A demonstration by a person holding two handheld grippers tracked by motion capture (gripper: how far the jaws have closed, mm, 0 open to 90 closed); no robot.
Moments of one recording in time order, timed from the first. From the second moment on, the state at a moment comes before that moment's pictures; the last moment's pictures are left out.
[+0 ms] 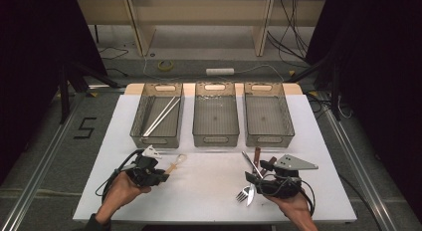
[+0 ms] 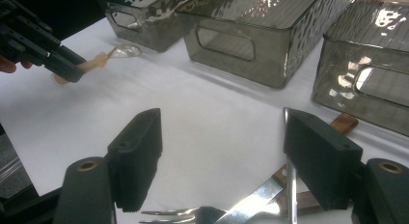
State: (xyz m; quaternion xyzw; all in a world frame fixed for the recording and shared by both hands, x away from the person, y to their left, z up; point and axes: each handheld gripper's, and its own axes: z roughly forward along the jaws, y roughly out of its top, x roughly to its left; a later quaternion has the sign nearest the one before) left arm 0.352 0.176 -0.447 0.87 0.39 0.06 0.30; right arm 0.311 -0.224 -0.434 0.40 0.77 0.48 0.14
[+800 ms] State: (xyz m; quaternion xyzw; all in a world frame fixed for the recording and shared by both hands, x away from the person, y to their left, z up) left arm 0.369 0.155 -0.415 0.83 0.37 0.08 0.40; right arm 0.311 -0.225 -0.435 0.41 0.76 0.48 0.14
